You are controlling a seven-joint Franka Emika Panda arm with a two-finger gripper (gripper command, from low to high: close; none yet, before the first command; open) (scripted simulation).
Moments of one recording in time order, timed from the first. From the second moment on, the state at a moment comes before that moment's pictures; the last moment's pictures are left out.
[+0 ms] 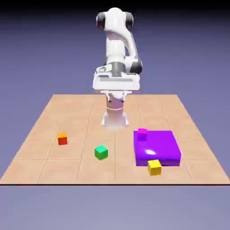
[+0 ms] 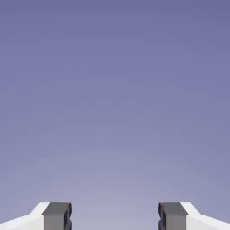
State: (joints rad) arm -0.01 -0.53 0.00 -2.81 0.00 3.03 0.79
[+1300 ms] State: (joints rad) arm -0.29 -0.02 0.04 -2.88 -0.01 2.86 1.53
